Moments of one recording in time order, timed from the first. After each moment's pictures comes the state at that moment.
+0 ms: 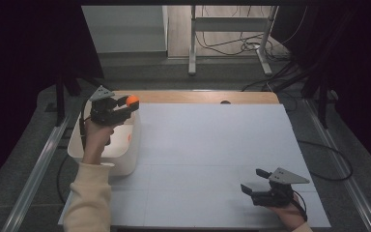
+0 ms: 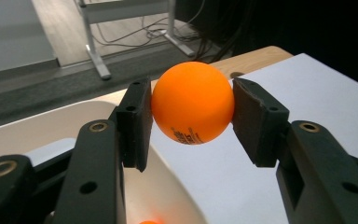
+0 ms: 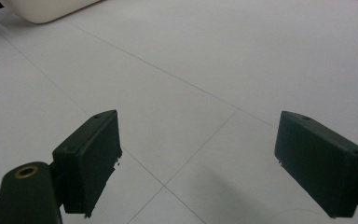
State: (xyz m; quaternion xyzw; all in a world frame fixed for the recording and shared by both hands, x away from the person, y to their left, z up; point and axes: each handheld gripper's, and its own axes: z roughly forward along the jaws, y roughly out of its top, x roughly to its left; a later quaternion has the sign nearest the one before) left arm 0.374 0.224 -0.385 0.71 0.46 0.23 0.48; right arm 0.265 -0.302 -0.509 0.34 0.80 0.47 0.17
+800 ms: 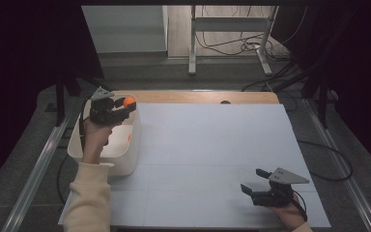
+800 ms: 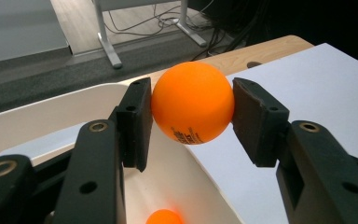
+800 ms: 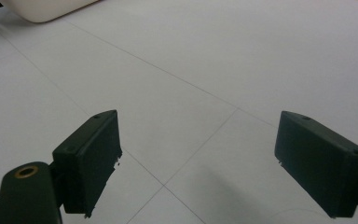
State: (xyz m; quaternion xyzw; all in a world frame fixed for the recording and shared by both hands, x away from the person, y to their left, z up) left arm 0.381 0.230 -0.395 0.71 0.48 0.23 0.46; right arm 0.265 -0.302 -0.509 0.34 0.80 0.47 0.17
